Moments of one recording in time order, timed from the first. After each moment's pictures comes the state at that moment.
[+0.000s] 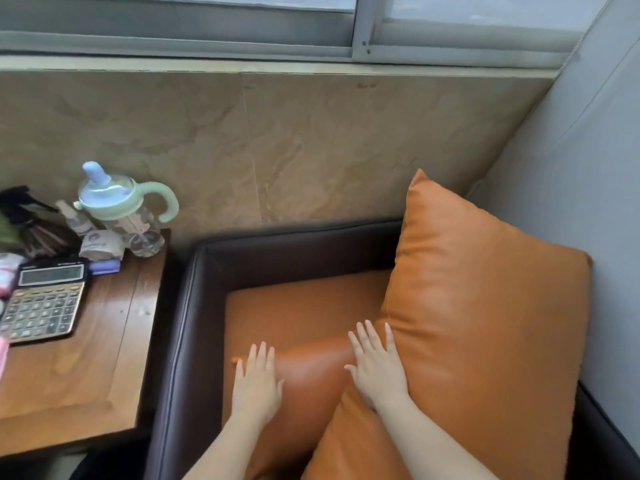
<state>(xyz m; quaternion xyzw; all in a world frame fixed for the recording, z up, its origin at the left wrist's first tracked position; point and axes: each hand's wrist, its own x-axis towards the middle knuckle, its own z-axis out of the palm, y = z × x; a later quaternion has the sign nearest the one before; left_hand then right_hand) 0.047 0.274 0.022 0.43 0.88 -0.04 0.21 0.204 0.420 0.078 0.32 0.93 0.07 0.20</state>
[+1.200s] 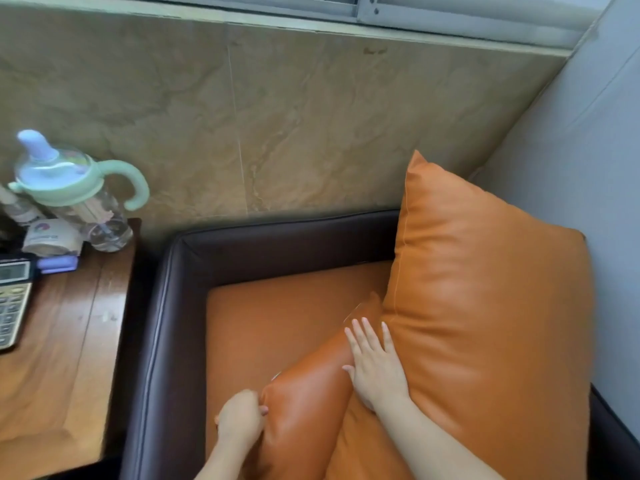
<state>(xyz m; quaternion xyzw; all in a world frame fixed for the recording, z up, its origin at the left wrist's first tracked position) 0.022 0.268 -0.058 0.33 0.88 0.02 0.35 0.186 0.432 0.030 0.32 0.92 0.09 0.20</state>
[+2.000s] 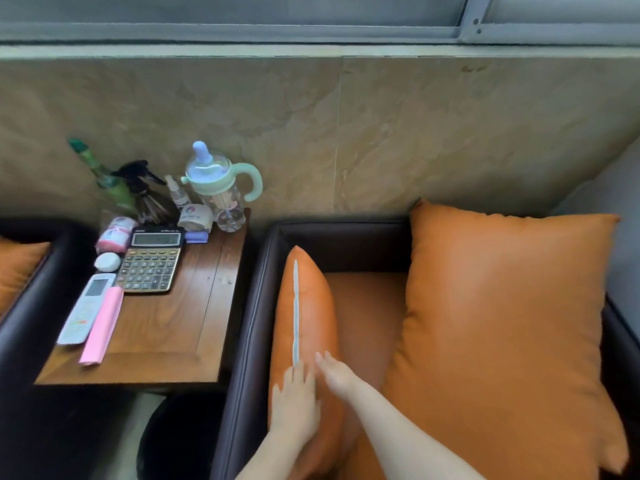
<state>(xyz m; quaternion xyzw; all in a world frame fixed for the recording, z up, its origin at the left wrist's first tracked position) 0.052 0.203 0.033 0.36 0.90 -0.02 0.25 0.079 0.310 0.055 0.42 0.66 -0.58 0.25</state>
